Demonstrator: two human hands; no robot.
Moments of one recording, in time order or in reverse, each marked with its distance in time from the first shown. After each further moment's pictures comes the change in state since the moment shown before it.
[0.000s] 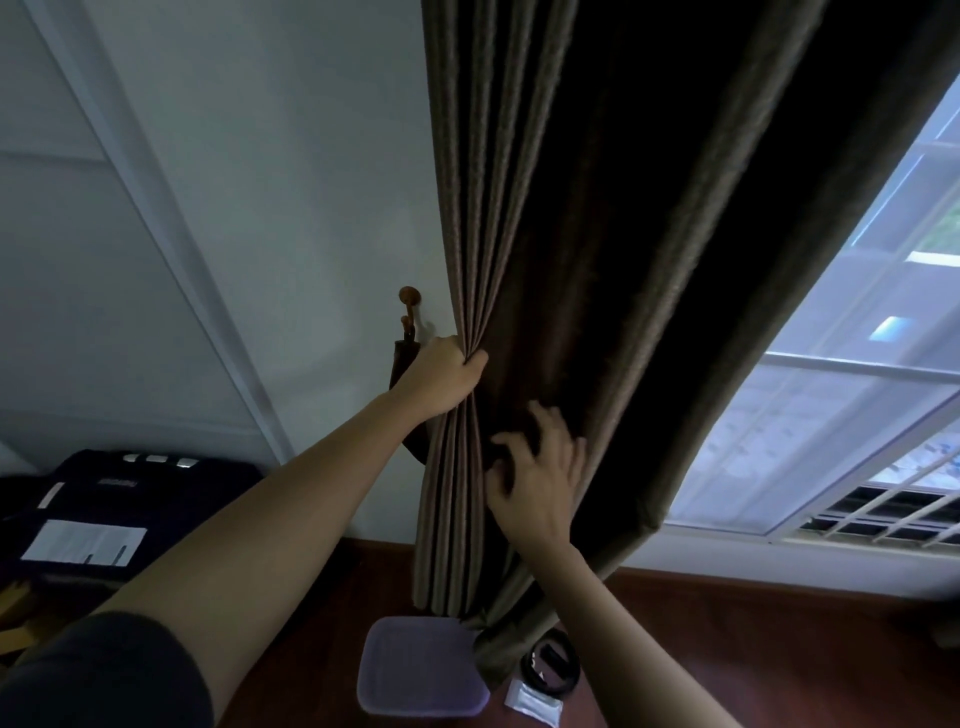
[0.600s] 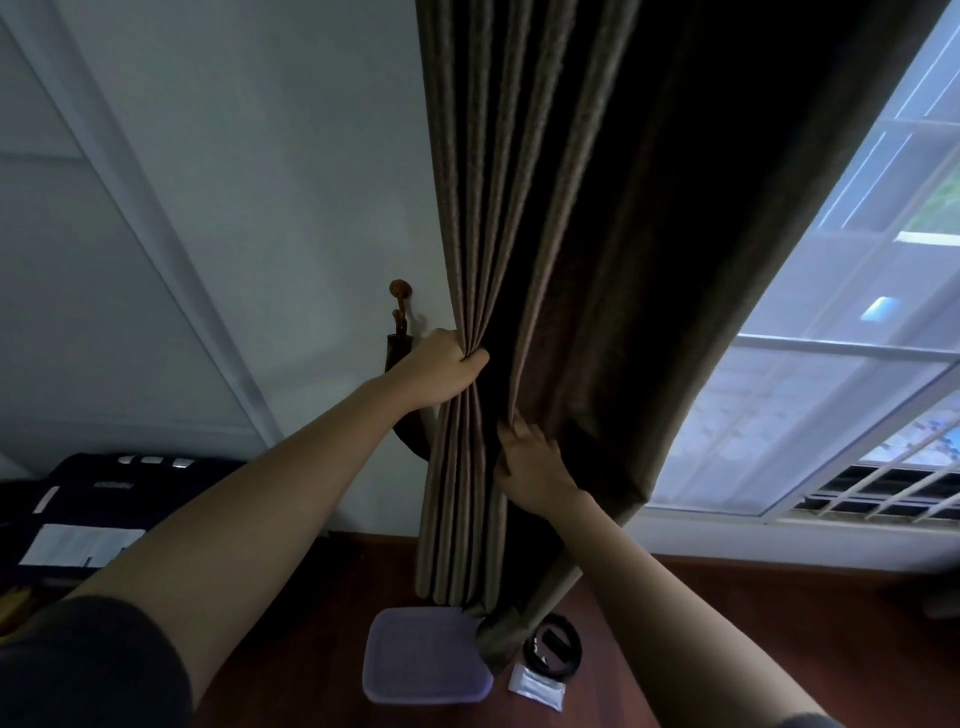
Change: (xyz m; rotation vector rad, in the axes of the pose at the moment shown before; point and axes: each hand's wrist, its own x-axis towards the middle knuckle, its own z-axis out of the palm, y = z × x) left_hand 0.000 0.004 -0.005 0.033 -0.164 0.022; right_hand 0.038 0.026 0.007 -0.067 -0.619 -0.068
